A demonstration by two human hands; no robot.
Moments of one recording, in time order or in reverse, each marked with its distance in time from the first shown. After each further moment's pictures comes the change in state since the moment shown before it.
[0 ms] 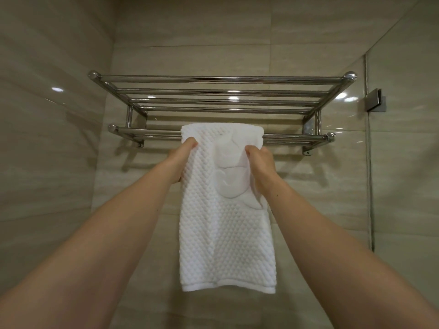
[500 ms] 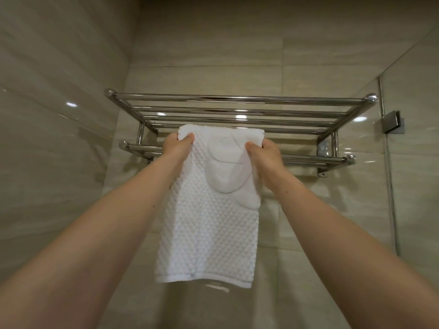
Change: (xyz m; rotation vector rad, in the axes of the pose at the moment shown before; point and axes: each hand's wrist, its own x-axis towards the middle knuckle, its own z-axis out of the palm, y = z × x) left_hand 0.038 0.046 -0.023 -0.088 0.236 0.367; right_hand 0.039 -0.030 0.033 -0.138 -0.074 -0.176
